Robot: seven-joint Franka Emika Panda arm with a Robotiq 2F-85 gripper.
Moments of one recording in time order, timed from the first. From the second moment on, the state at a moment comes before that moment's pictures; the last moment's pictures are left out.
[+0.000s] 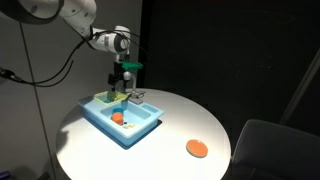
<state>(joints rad) 0.15 0.85 0.18 -1.19 -0.15 1.96 -1.26</state>
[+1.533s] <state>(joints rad) 0.15 0.87 0.18 -1.17 -0.15 1.96 -1.27</state>
